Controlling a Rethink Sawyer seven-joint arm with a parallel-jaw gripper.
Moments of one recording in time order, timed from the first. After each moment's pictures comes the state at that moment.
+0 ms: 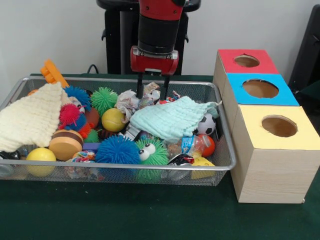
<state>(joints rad) -0.29 -0.64 -0.03 1.90 -0.23 0.19 1.67</state>
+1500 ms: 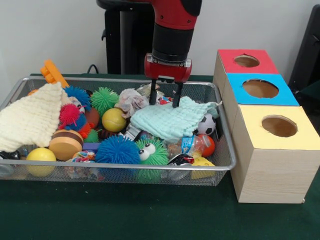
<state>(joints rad) -0.19 -0.59 -0.08 1.89 -0.08 0.15 1.67</state>
